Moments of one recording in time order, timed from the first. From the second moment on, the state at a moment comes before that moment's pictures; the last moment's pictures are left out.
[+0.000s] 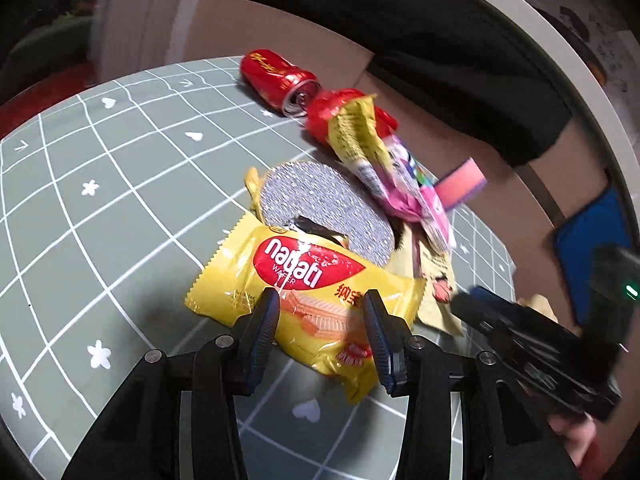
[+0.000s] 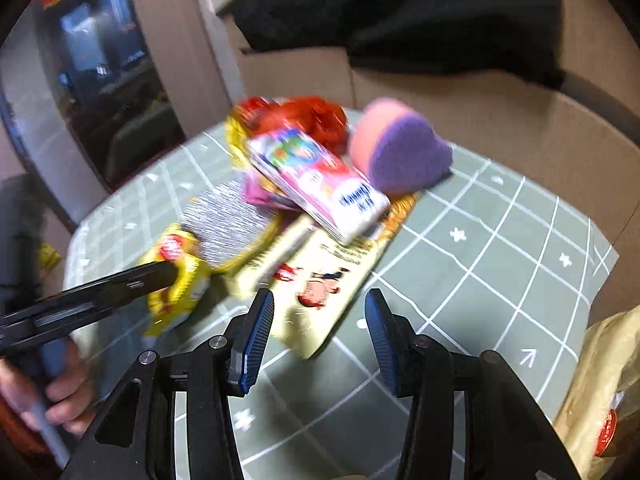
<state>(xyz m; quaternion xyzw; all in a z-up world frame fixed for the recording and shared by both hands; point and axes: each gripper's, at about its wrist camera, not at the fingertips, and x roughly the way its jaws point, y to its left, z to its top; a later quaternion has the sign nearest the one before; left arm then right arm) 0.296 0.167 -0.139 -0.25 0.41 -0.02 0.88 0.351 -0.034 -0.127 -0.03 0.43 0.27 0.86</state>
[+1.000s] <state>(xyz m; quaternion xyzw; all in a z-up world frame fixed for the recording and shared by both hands) 0.263 0.134 -0.110 -0.26 0.37 -0.03 0.89 0.286 -0.145 -0.117 0.05 0.39 0.23 0.89</state>
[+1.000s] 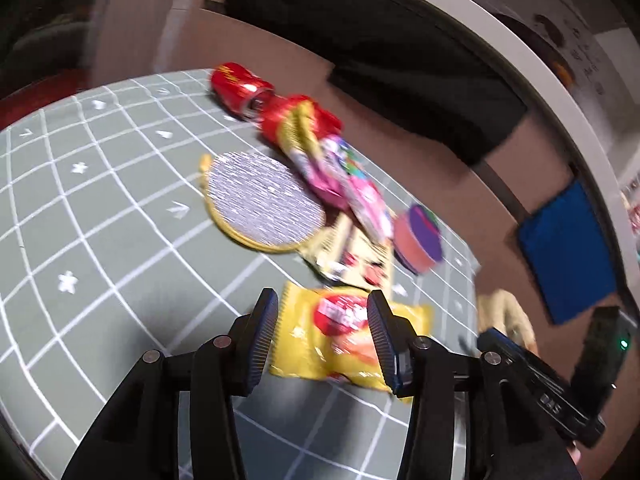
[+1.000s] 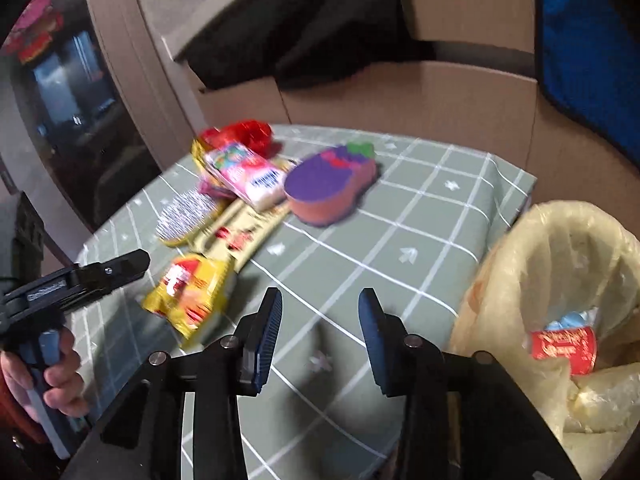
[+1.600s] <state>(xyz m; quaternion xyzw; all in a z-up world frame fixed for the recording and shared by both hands) 0.288 0.111 -0.131 -0.22 0.43 -0.10 0.87 0.408 -0.115 -0.117 0.10 0.41 0.20 0.89</state>
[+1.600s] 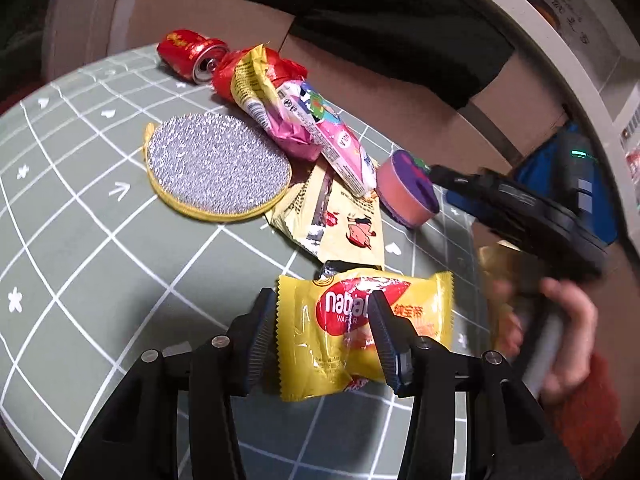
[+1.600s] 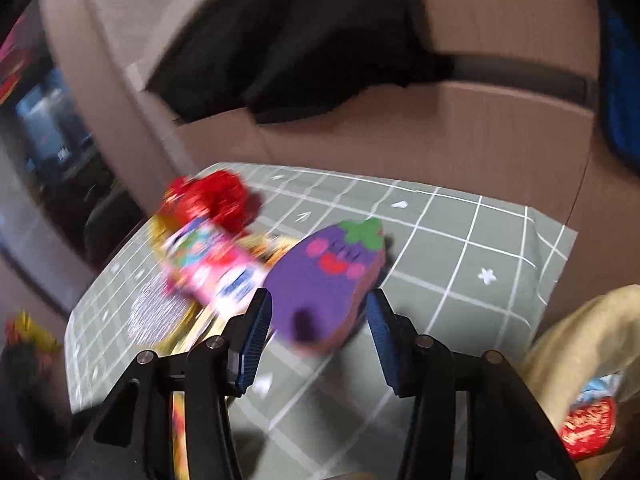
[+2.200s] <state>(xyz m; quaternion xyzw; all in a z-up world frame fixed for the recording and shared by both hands) 0.297 0.126 -0.124 -0.27 0.41 -0.11 0.87 0.404 -0.090 -0.113 0.06 0.41 0.19 0.89</state>
